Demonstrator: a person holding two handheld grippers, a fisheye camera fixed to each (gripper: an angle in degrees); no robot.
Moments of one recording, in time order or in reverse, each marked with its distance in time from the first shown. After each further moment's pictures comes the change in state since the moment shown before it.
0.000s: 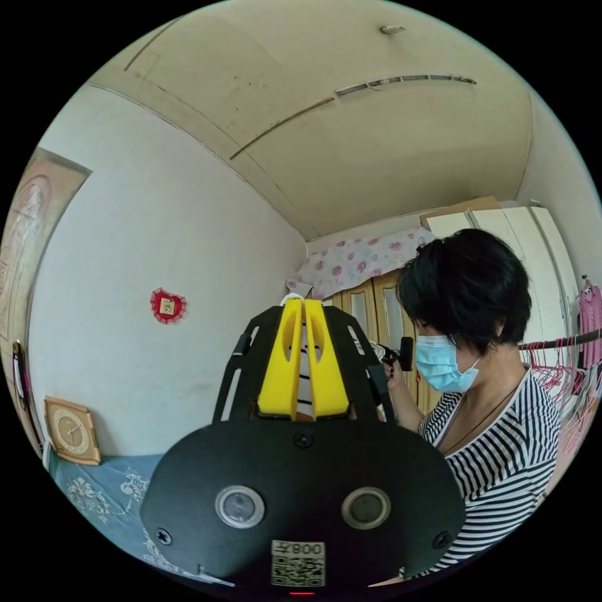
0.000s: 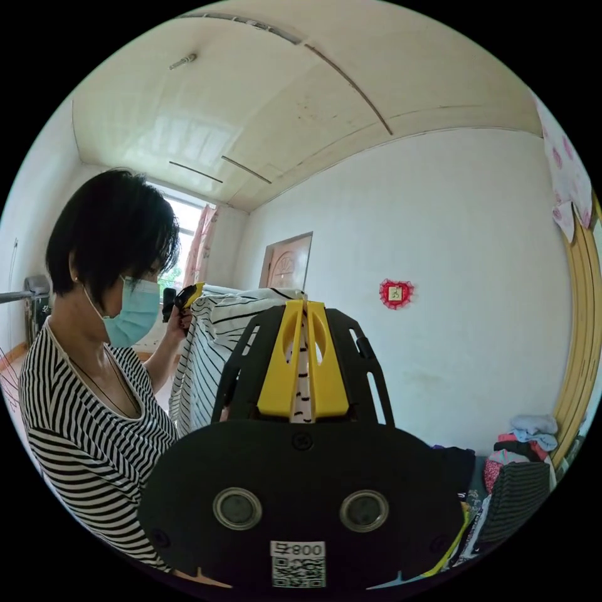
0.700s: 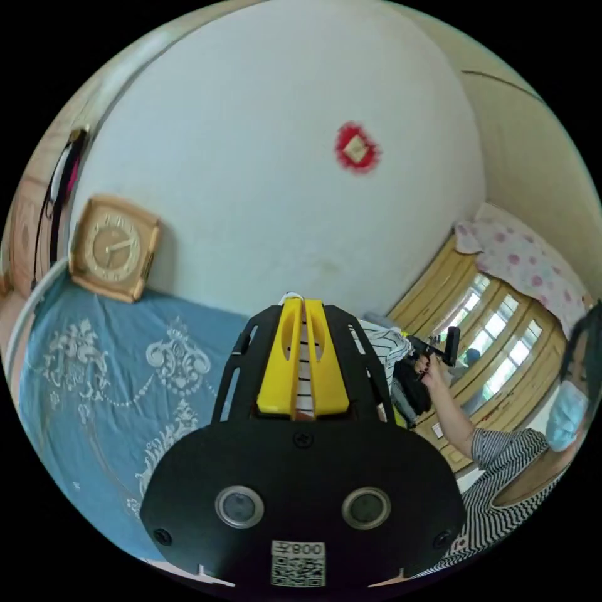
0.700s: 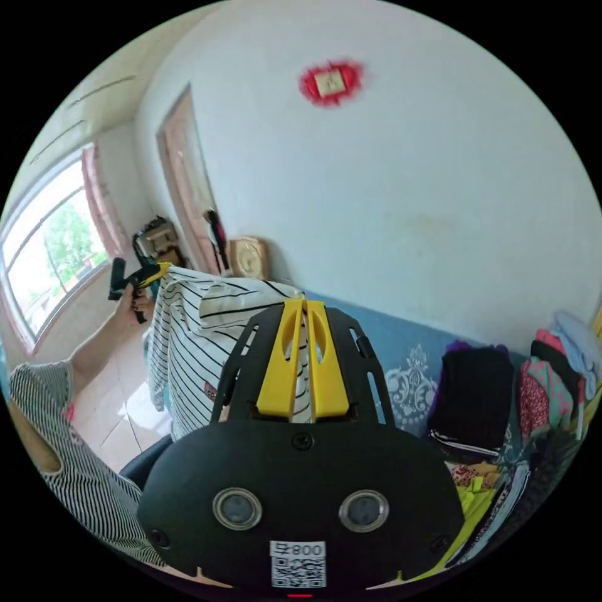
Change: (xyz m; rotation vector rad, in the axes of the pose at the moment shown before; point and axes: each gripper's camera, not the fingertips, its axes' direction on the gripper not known) left arm -0.516 0.257 0.102 -0.598 -0.468 -0.698; right arm 0.177 0.277 0.734 -0.794 0.142 0.389
